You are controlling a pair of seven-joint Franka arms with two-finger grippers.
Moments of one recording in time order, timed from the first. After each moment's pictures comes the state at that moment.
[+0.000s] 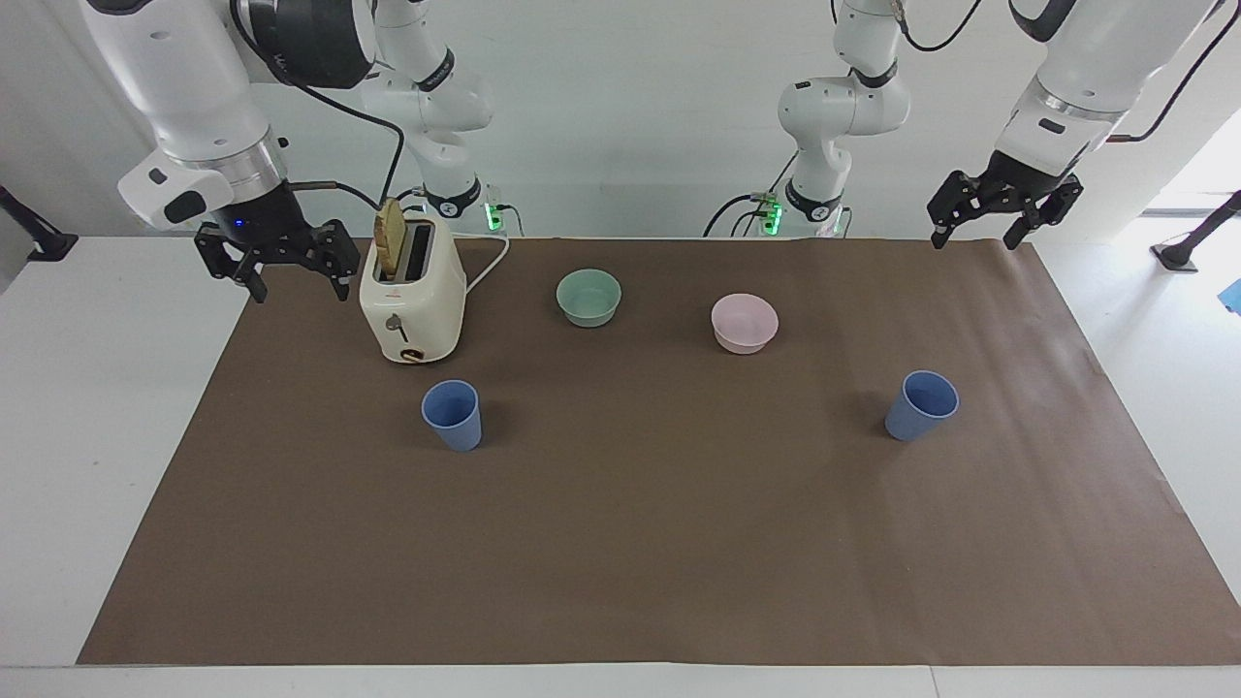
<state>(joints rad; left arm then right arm) -0.01 -0.06 -0.06 -1.59 -0.02 1.54 -0.01 -0.06 0.14 0.07 -1.39 -0.05 1.57 -0.05</state>
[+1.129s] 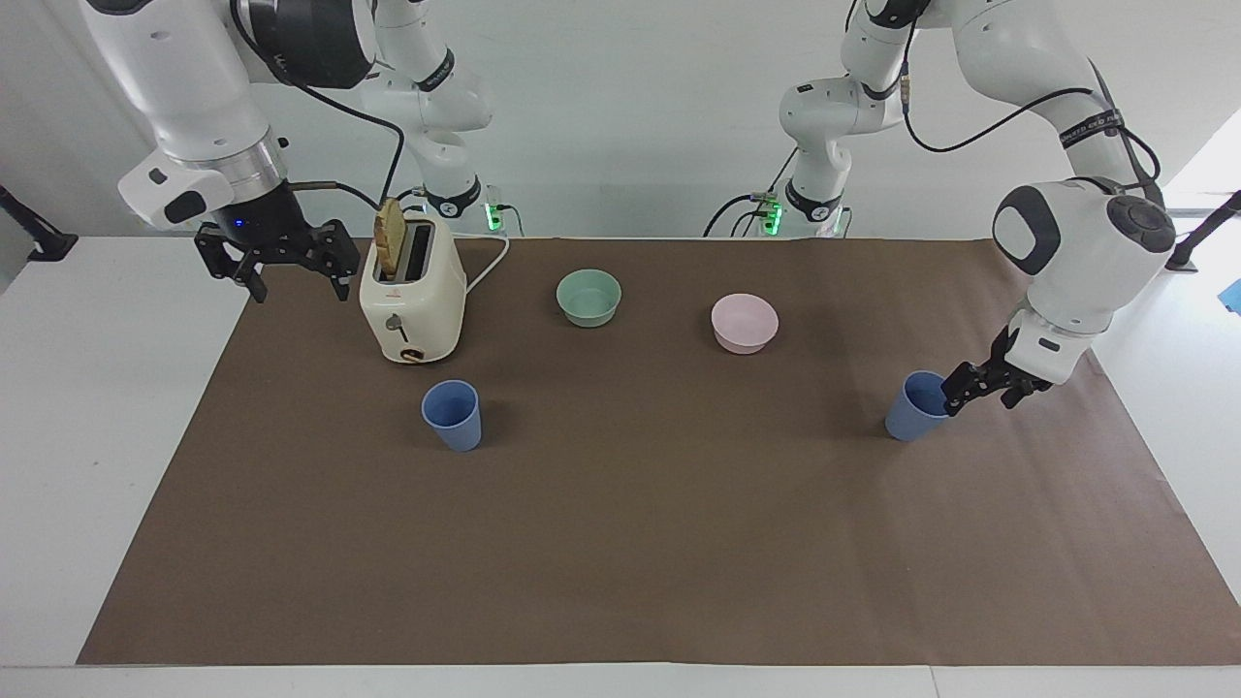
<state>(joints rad) 0.11 0.22 -0.06 -1.85 -0.03 2.14 -0.01 -0.06 0.14 0.07 -1.39 -0.05 1.57 -0.05</state>
